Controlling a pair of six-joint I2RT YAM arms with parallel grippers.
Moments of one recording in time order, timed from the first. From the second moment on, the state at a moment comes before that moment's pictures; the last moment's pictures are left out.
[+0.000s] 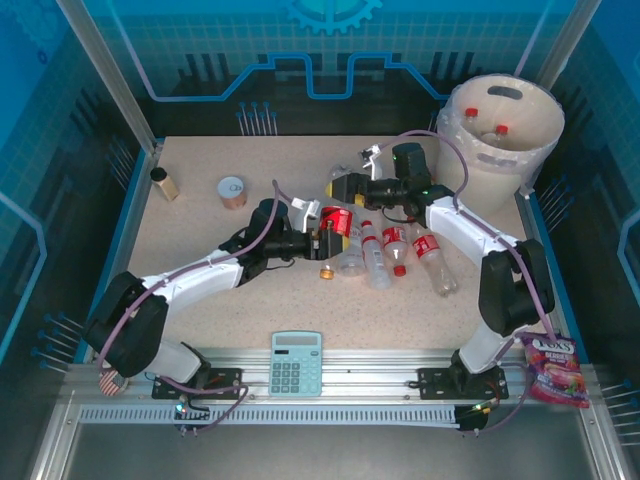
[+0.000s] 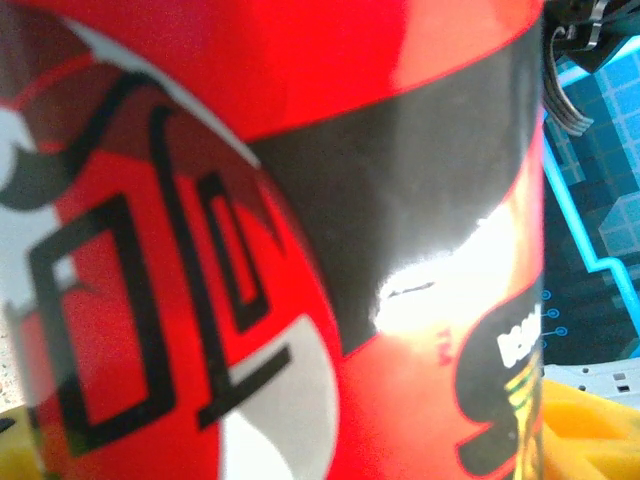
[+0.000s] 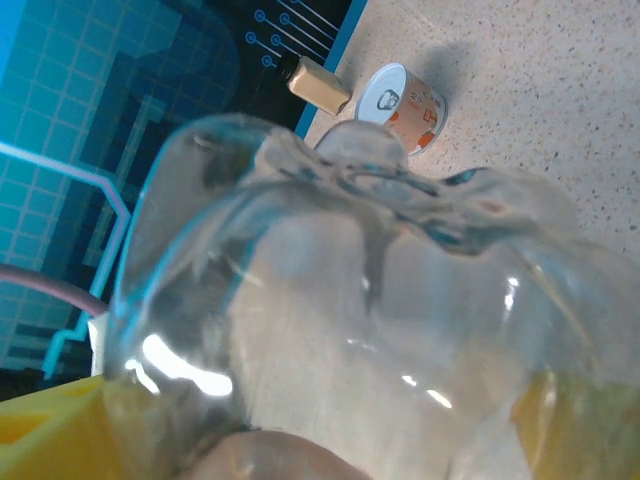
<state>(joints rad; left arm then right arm) -0.57 1.45 0.81 0.22 0.61 -0.69 0.35 1.68 1.26 -0.11 -0.82 0.58</state>
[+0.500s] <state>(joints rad) -0.57 1.45 0.81 0.24 0.60 -0.69 0.35 1.68 1.27 -0.12 -0.83 0.64</state>
